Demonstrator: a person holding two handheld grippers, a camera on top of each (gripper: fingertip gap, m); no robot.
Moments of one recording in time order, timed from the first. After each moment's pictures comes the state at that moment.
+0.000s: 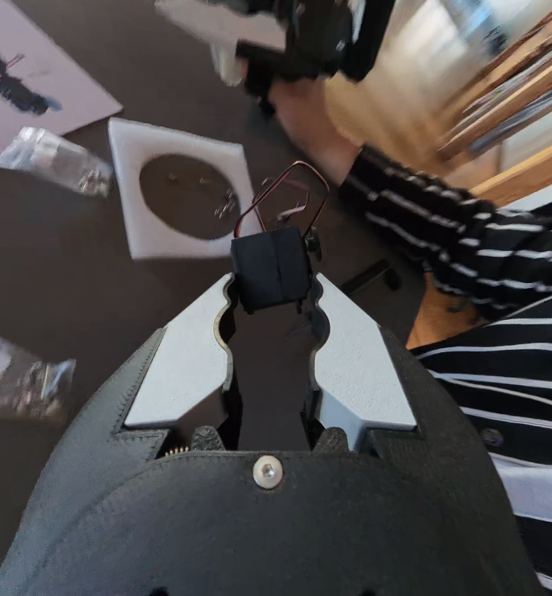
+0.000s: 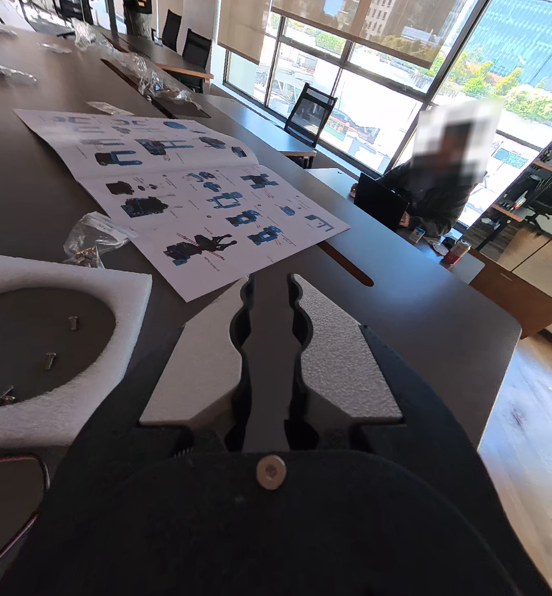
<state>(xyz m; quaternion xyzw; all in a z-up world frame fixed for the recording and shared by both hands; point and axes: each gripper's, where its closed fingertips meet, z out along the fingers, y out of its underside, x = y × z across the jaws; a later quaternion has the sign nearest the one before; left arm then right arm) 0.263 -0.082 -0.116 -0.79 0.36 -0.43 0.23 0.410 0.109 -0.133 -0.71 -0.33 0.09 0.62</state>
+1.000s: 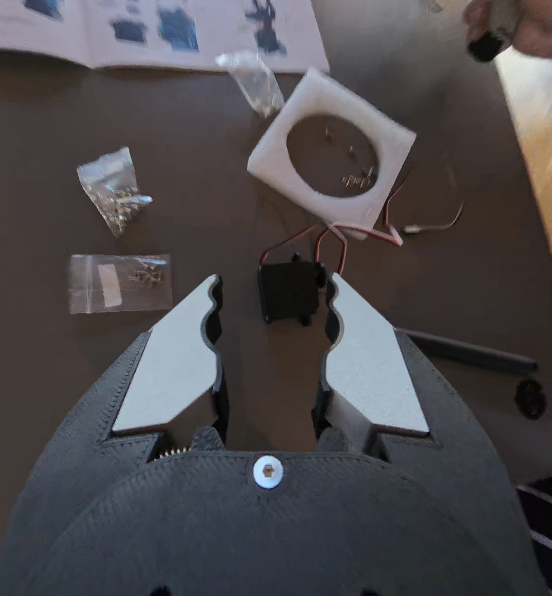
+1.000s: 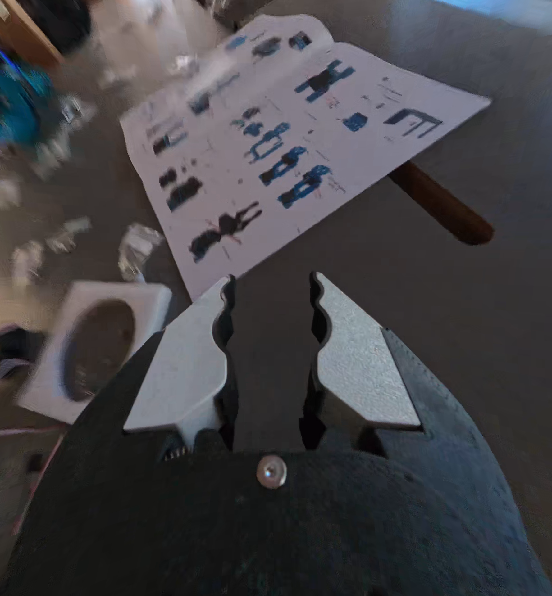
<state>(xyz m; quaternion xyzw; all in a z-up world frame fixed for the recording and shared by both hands) 0.229 -0.101 -0.158 -0.92 0.12 -0.14 0.35 0.402 0.156 -0.168 -0.81 -0.32 0.35 0.36</state>
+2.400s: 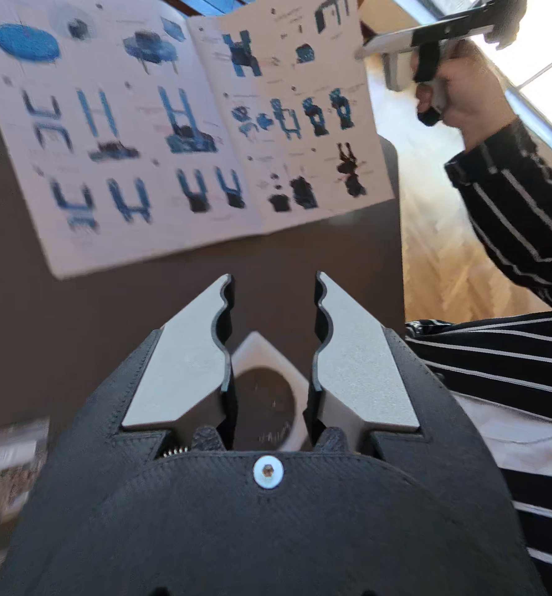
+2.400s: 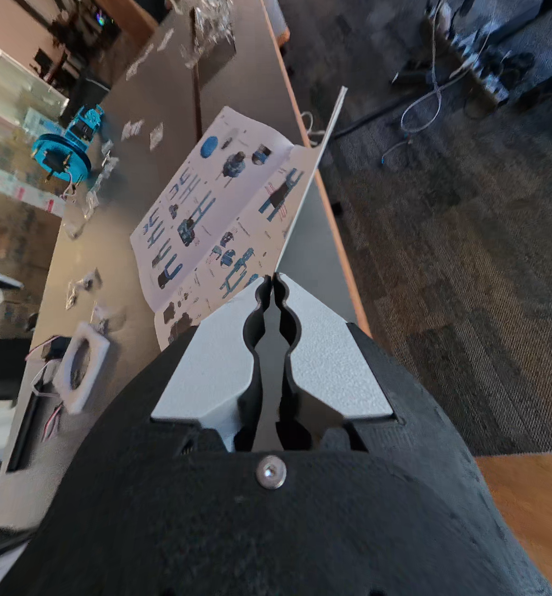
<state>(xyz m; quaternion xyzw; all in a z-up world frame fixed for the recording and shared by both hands) 0.297 0.102 -0.069 -0.90 -0.04 -0.23 0.36 0.458 0.415 -0.124 -0.79 -0.38 0.44 0.21</state>
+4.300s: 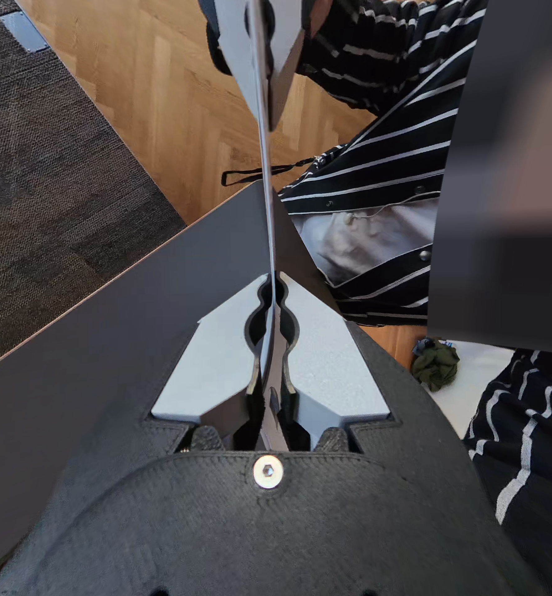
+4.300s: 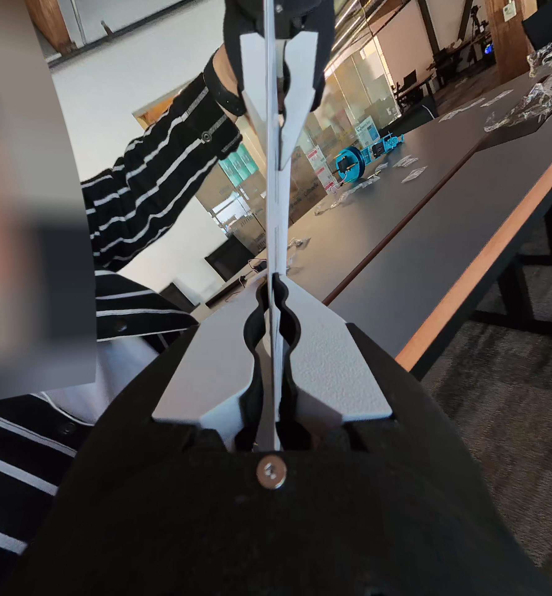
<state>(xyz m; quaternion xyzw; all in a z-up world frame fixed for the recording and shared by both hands) 0.465 0.396 0.010 -0.88 0.33 -0.34 0.08 0.550 0.444 -0.030 -0.44 -0.51 0.73 0.08</state>
